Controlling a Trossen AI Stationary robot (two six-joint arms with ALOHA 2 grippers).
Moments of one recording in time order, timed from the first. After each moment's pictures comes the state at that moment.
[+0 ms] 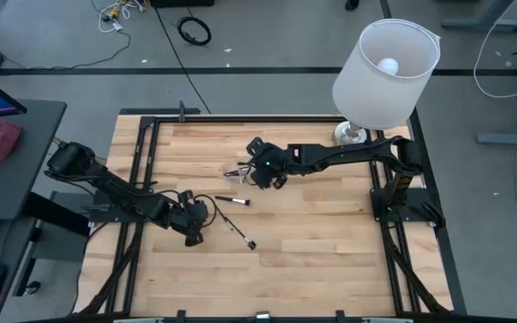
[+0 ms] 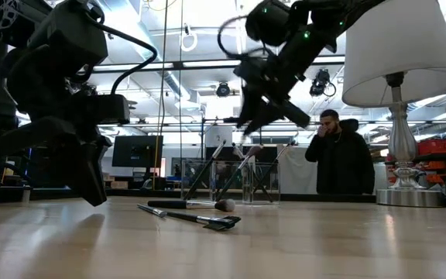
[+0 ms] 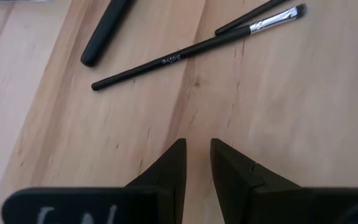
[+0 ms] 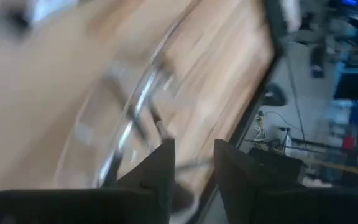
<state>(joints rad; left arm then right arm) -0.43 1.36 0.49 -0.29 -0.40 -0.62 -0.10 1.83 1.38 -0.36 0.28 -1.11</state>
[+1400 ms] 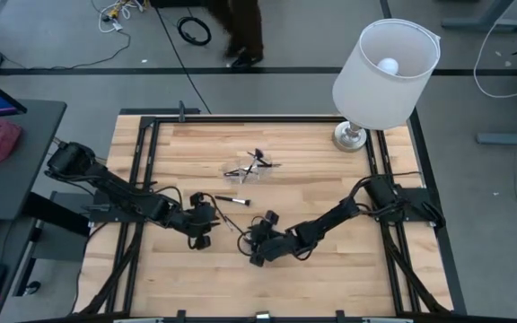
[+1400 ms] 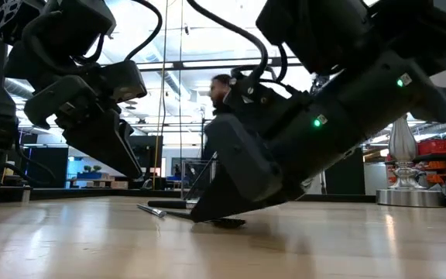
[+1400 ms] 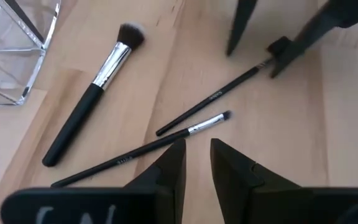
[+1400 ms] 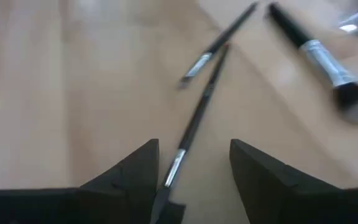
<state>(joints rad) -0.43 1.36 0.49 0.00 -0.43 -0.50 0.39 2.19 1.17 0.31 0.57 0.46</state>
